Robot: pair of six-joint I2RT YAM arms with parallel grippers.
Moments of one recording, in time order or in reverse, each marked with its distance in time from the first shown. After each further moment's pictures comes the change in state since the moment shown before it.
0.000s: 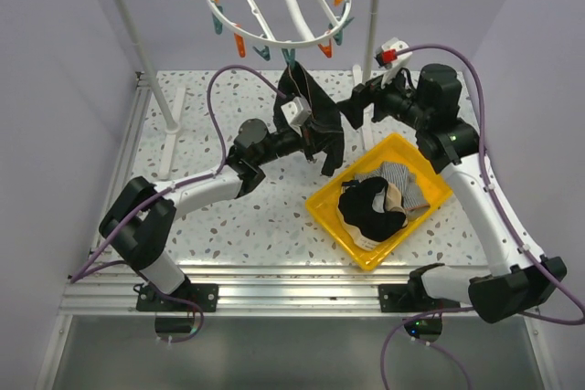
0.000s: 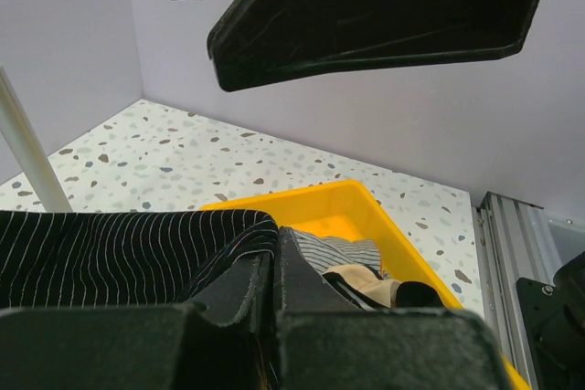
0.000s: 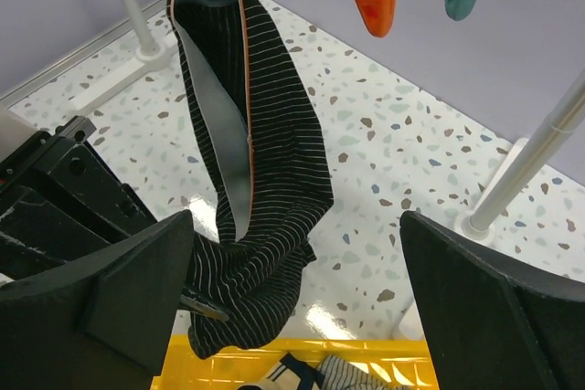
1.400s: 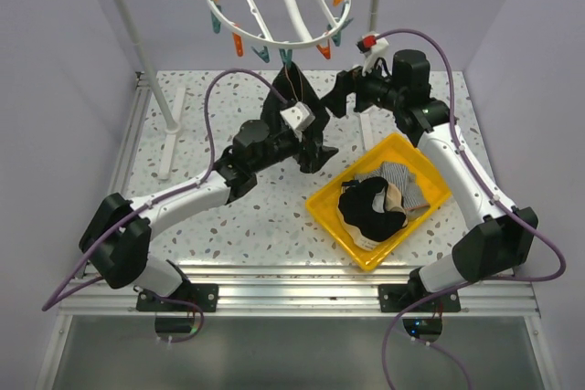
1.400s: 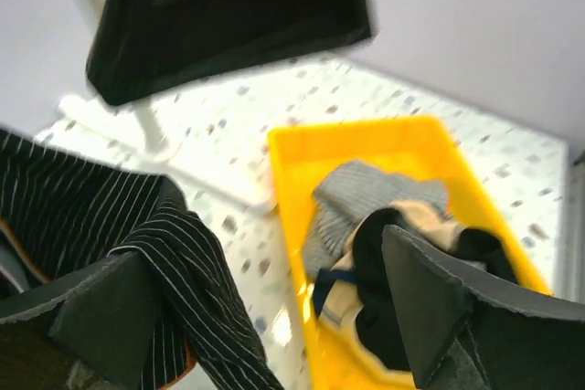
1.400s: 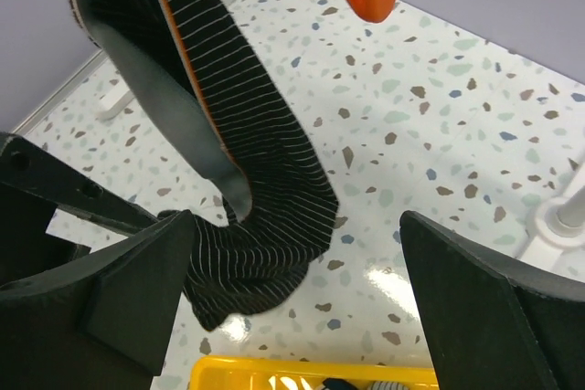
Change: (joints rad) left arm -0.022 -0.141 -0.017 -0.309 -0.176 0.161; right arm -0.003 0.247 0.097 0.019 -0.085 0.137
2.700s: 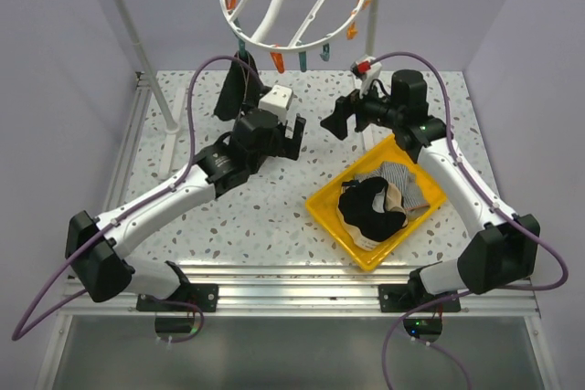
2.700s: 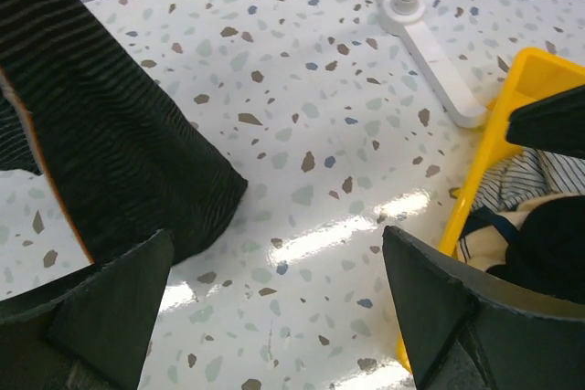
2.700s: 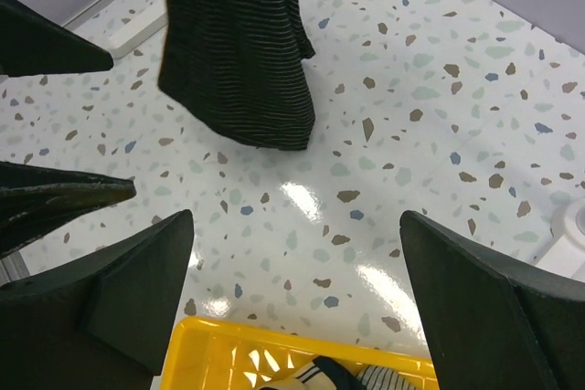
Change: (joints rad) left arm -0.064 -0.103 0.246 -0.811 -0.765 -0.130; right arm -0.002 -0.074 -0.198 0.089 -0.079 -0.104
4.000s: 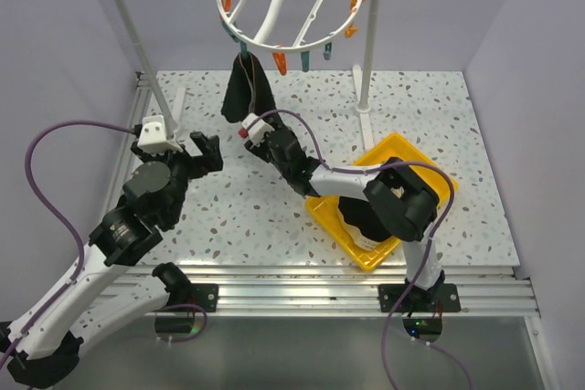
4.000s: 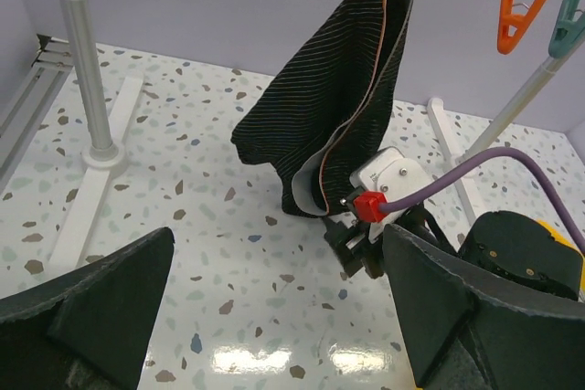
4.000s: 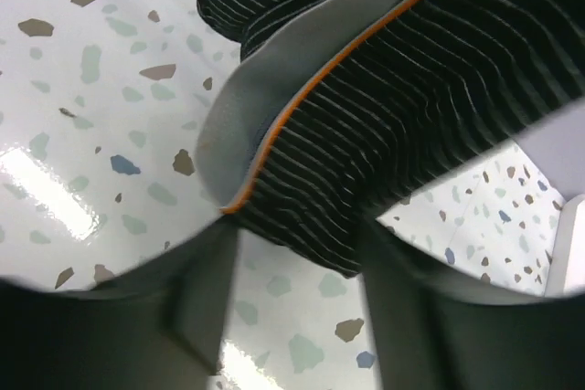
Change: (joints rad) left arm 0.079 -0.696 -0.290 -0.088 -0.253 -0.141; right arm 0.565 0.596 -0.010 0.690 0.892 -0.364
